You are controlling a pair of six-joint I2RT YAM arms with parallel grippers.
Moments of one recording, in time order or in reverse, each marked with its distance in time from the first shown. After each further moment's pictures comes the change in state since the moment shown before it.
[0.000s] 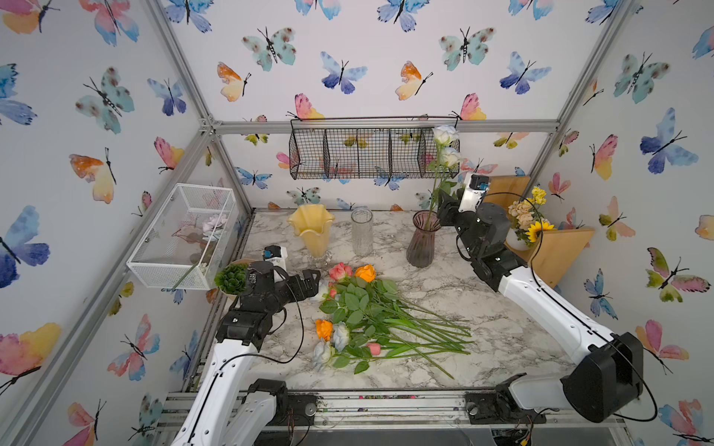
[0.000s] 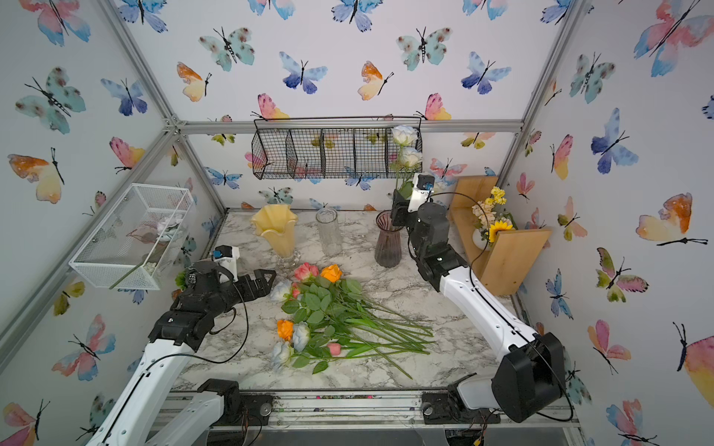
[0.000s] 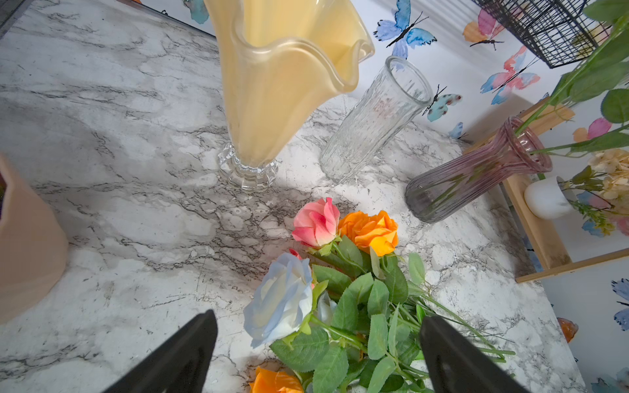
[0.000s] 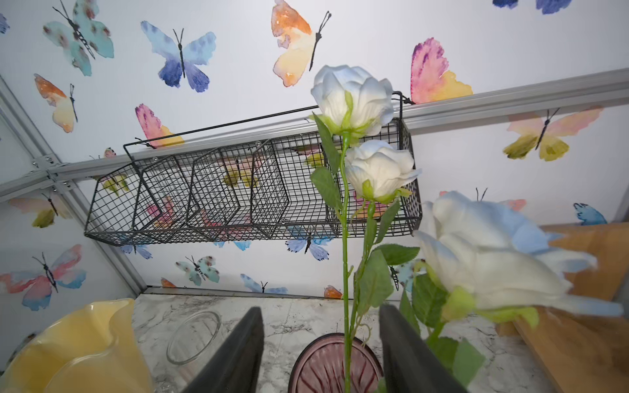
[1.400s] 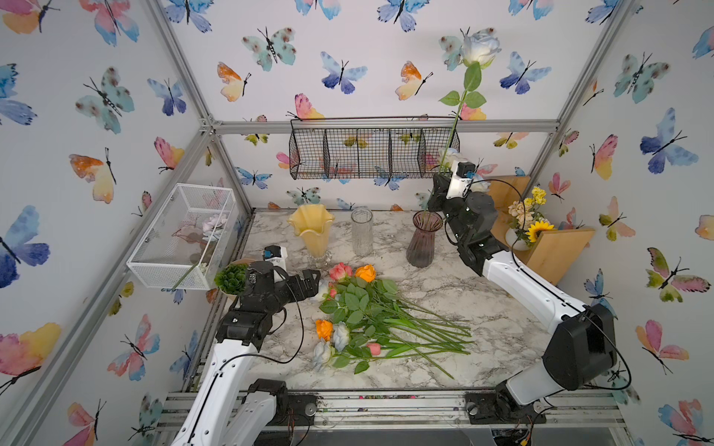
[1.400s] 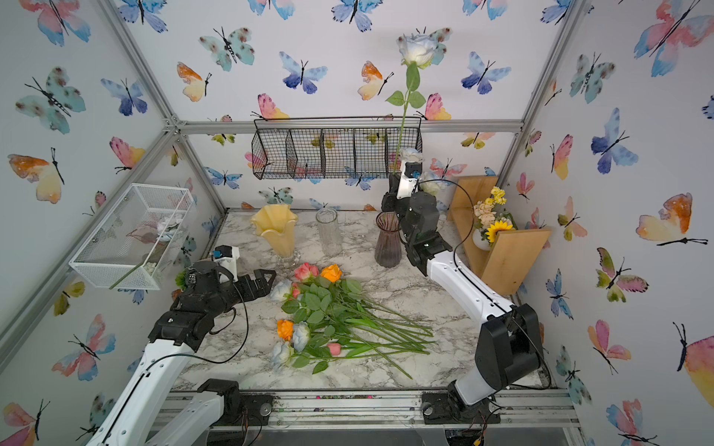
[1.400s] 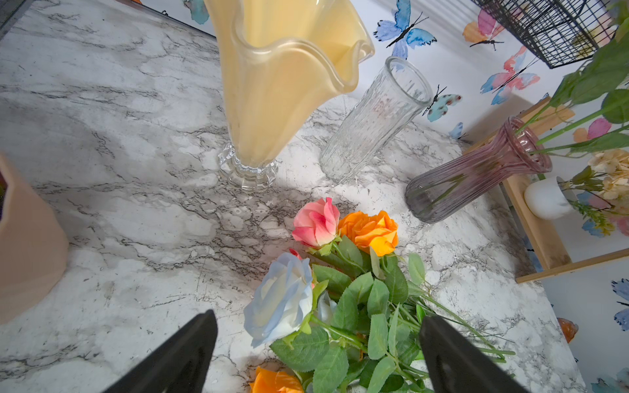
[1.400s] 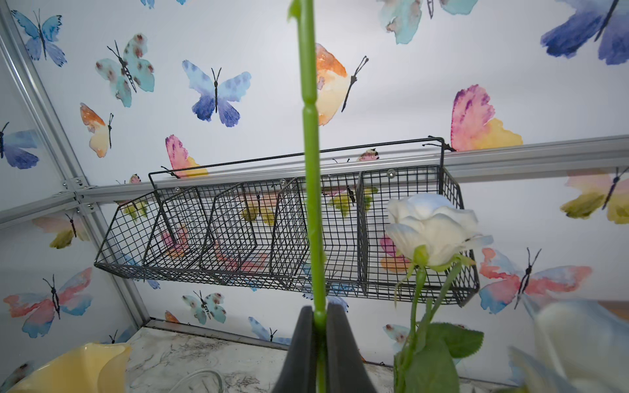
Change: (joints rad) left arm 0.000 0.000 0.000 0.000 0.000 0.000; right arm 0.000 0.218 0.030 0.372 -0.002 -0.061
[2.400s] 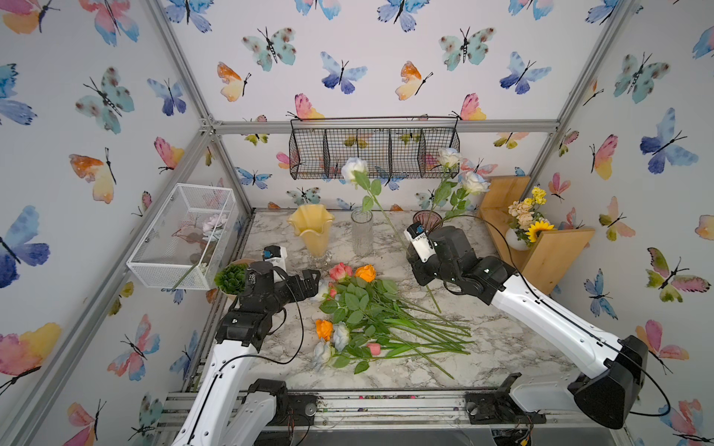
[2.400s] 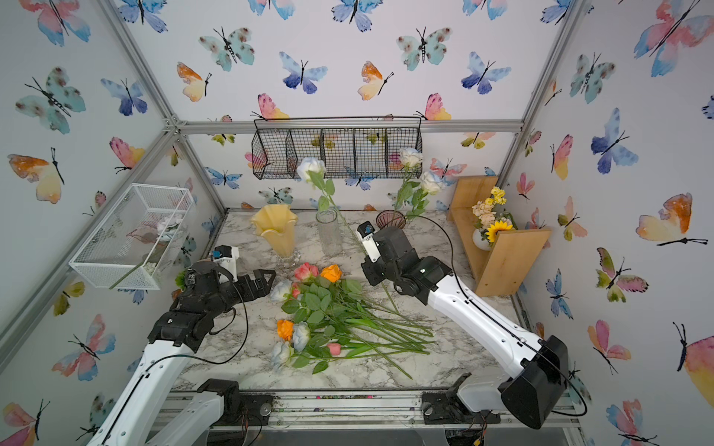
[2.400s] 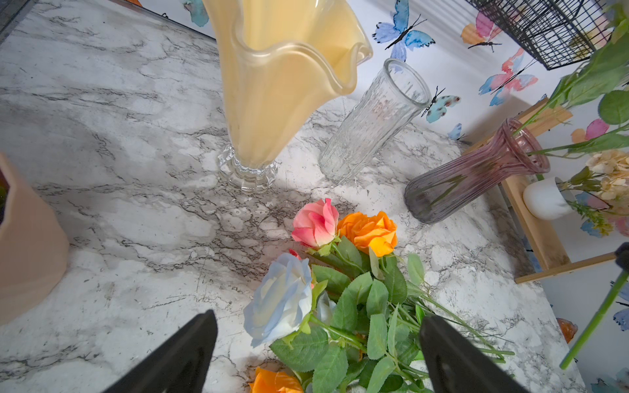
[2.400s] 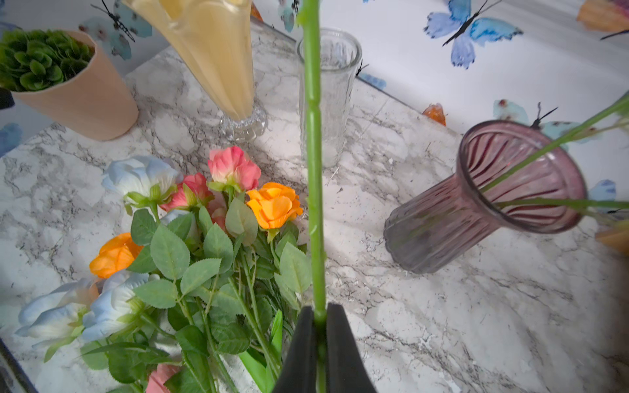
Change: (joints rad) left arm 0.000 -0.005 0.000 0.000 0.000 0.000; right arm 0.259 -0.235 0.024 -1.025 -0.081 -0.116
